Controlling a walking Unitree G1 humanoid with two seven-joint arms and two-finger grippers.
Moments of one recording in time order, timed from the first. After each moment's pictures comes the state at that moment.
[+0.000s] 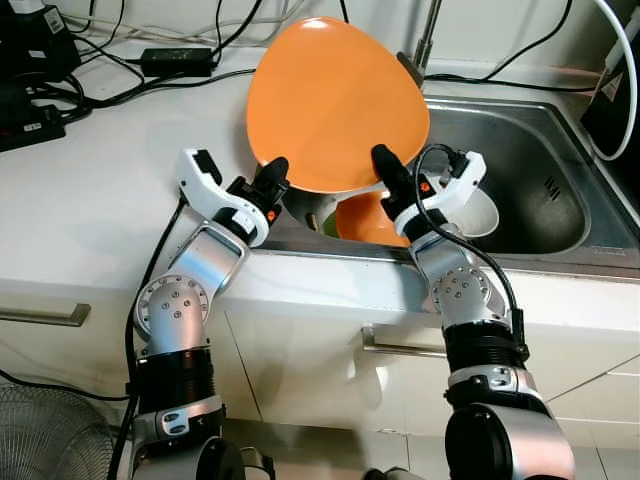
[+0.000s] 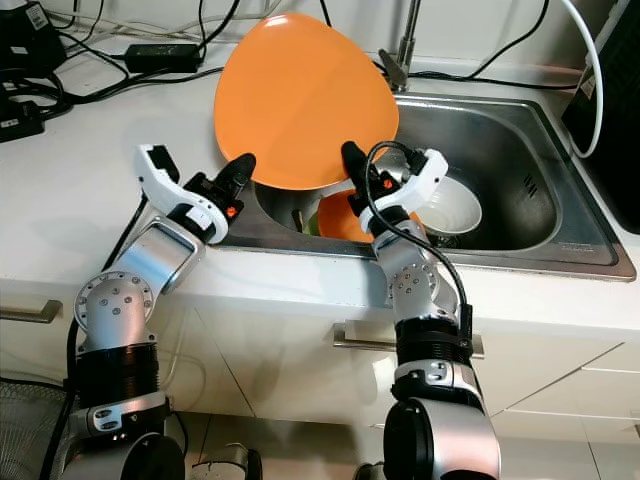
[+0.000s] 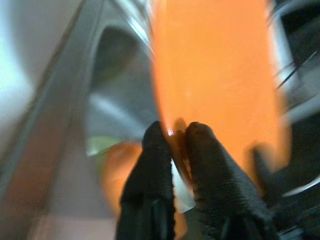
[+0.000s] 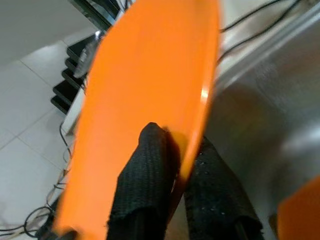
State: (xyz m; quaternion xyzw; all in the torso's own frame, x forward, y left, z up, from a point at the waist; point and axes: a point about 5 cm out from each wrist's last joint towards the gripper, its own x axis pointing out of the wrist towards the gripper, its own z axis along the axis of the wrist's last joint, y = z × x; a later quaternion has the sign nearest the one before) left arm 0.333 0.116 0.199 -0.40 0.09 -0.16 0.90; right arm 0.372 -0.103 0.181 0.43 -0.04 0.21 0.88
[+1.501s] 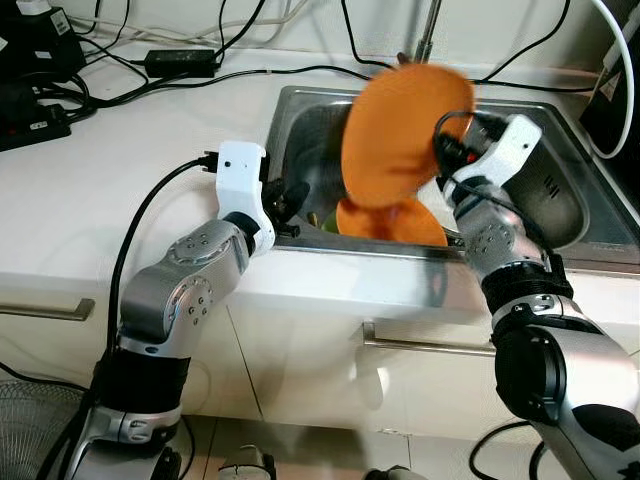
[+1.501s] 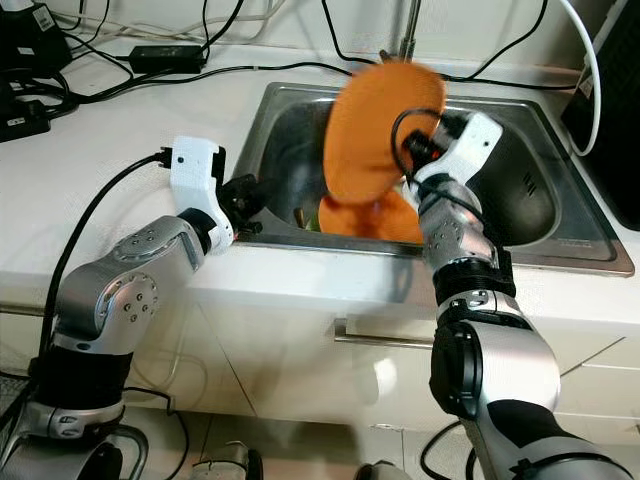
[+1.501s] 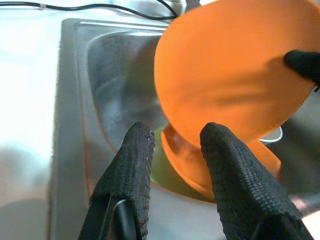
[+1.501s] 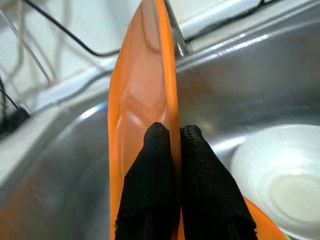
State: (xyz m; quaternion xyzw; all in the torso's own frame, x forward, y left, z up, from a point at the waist) left arm 0.323 0.111 0.205 -0.05 0.08 -0.20 0.98; right arm 0.408 -0.167 0.181 0.23 0.02 0.01 0.97
